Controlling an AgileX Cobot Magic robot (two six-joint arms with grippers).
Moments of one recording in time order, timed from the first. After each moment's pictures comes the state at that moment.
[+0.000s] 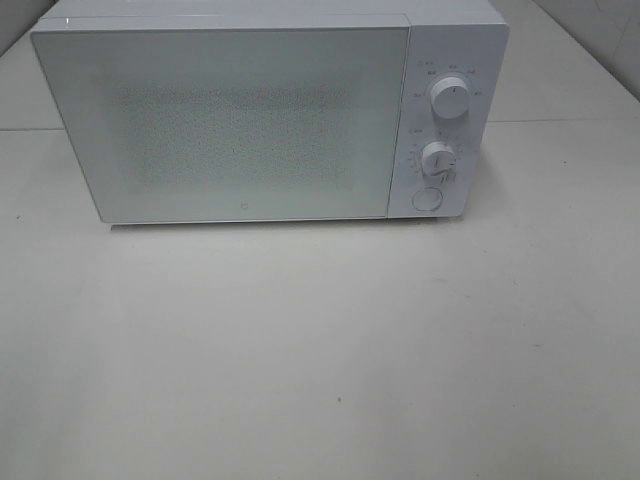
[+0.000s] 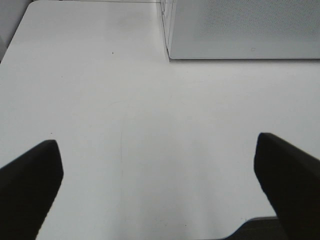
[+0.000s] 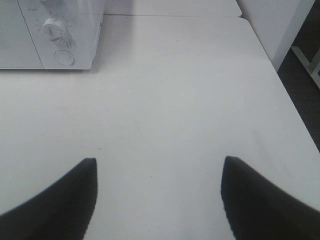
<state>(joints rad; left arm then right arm) -0.03 0.00 -0.52 -0.08 1.07 -0.01 0.04 0.00 -0.49 -0.12 1.00 0.05</state>
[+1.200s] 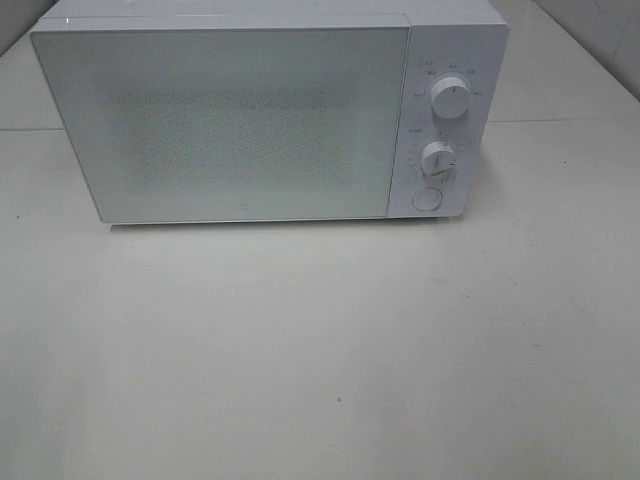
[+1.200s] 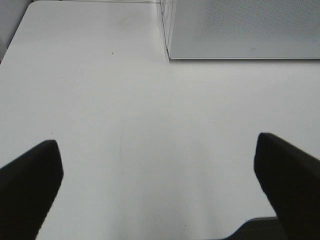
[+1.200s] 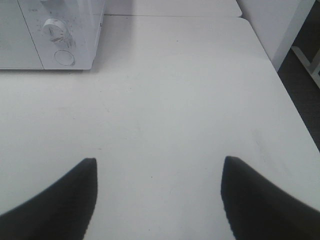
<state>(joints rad) -0.03 0.00 -0.52 -0.08 1.07 -0.01 0.04 0.00 -0.49 -0.12 1.00 0.05</state>
